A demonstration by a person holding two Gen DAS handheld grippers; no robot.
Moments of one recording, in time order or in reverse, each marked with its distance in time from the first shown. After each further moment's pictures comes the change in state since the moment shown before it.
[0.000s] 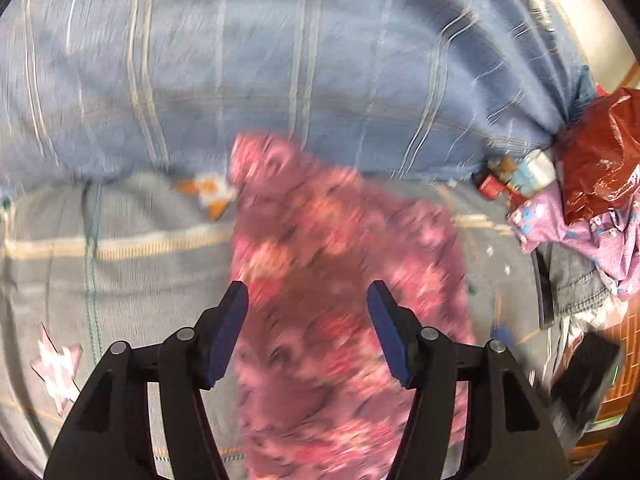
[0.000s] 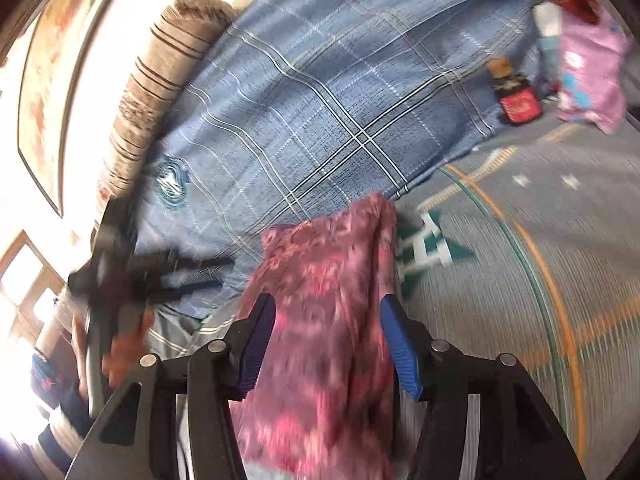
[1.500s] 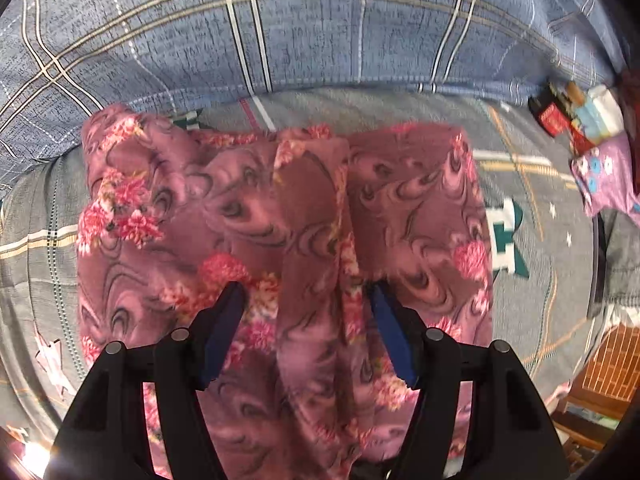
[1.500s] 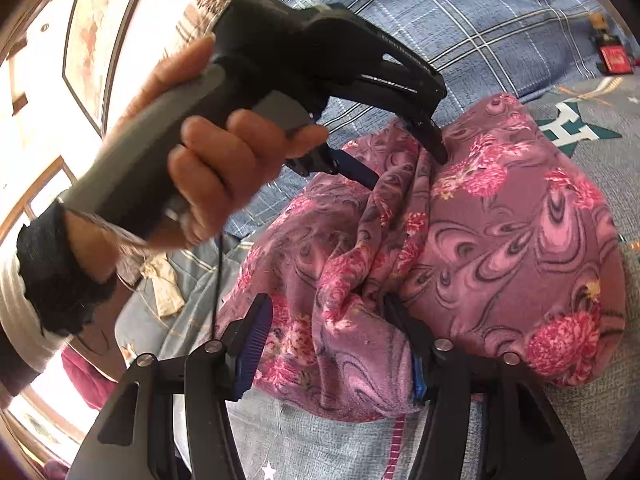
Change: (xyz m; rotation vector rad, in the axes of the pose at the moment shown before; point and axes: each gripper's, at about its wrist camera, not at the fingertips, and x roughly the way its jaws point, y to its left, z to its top) left arm 0.089 -0.052 0.019 0.021 0.278 0.207; right arm 0.050 0.049 -0.117 -0.165 0.105 0.166
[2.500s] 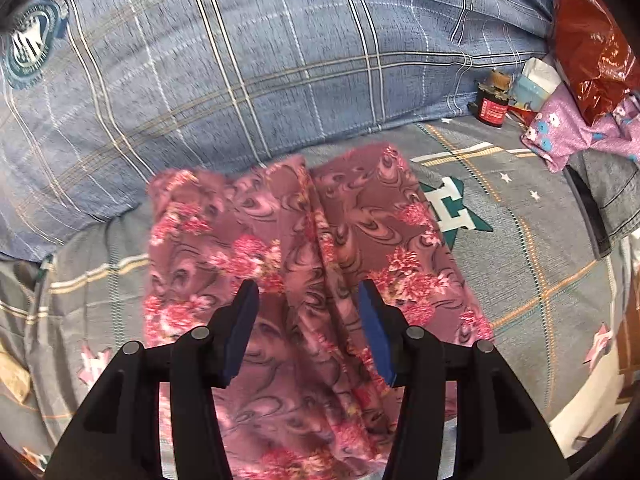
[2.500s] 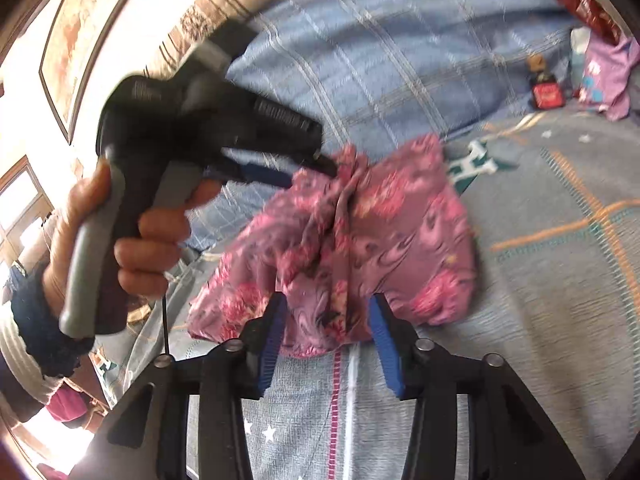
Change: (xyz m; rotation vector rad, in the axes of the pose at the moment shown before) left arm -0.072 -0.017 -0.071 0.193 -0.325 0.122; right arm -0.083 0.034 -0.001 -0.009 -0.086 -0.205
